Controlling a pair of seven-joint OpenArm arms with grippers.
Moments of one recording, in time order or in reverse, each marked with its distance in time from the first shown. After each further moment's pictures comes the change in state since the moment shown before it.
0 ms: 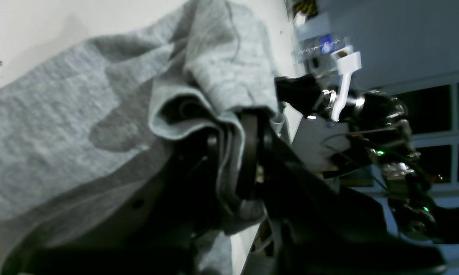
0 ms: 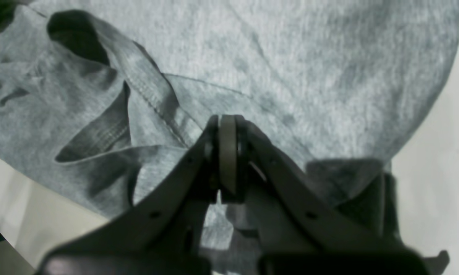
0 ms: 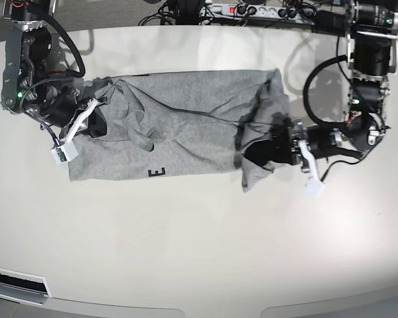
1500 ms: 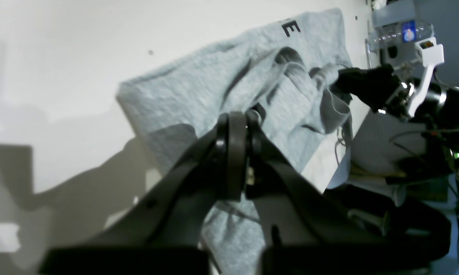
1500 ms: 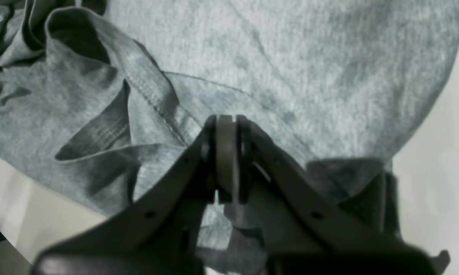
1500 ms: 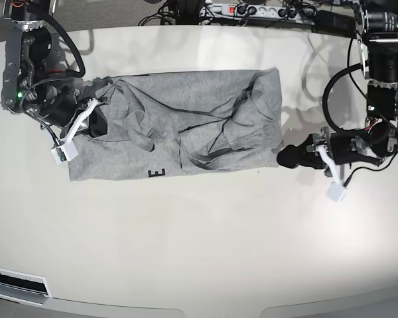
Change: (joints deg) left arm -1.0 -4.0 -7.2 0.0 12.3 0.1 0.8; right arm 0.0 0.0 0.0 0.0 0.2 0.0 -0.1
